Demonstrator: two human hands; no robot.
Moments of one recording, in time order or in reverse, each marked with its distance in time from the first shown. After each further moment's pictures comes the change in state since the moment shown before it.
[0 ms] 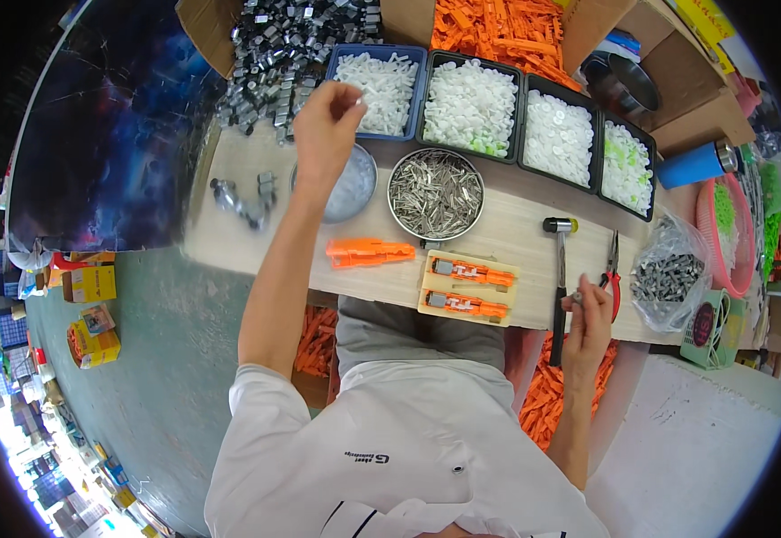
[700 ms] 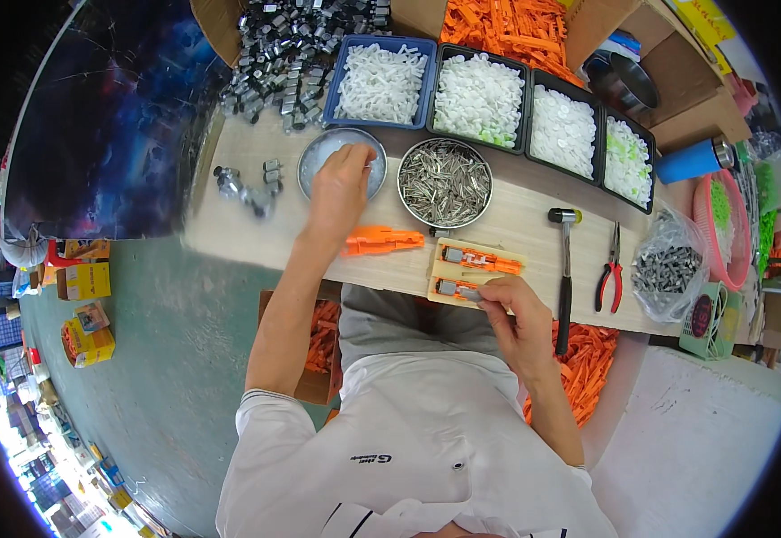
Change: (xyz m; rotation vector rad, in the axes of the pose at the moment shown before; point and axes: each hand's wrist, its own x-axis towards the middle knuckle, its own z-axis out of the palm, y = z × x) left_hand -0.085 -0.007 -0.017 0.366 -0.140 0.275; right_hand -0.002 -0.085 0.058 0.372 -0.387 -0.124
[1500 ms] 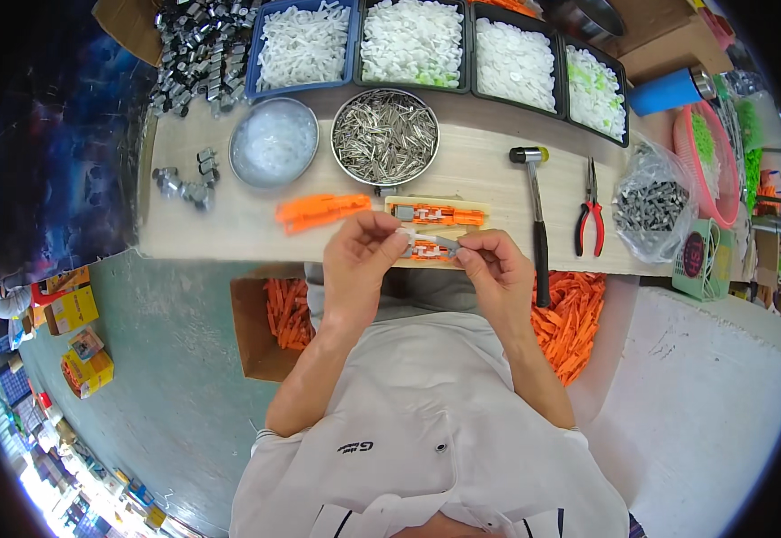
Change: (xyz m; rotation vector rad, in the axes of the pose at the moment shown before) left_hand -0.096 0.133 0.022 -1.308 -0.076 -0.892; right_hand -0.020 0.029 0.007 0.443 0.215 0.384
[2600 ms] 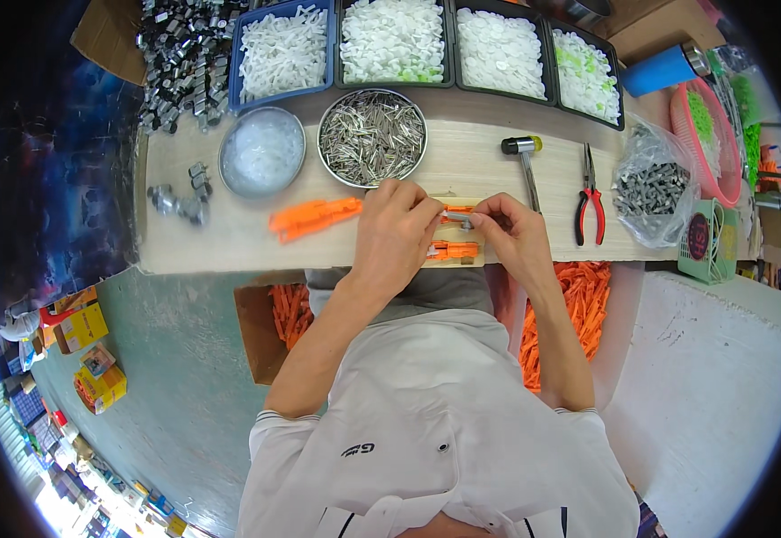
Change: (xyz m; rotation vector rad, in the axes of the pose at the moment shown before) left_hand 0.047 -0.004 0.032 1.246 -0.283 0.850; right_hand 0.047 0.007 -0.044 -0.356 -0.043 0.087
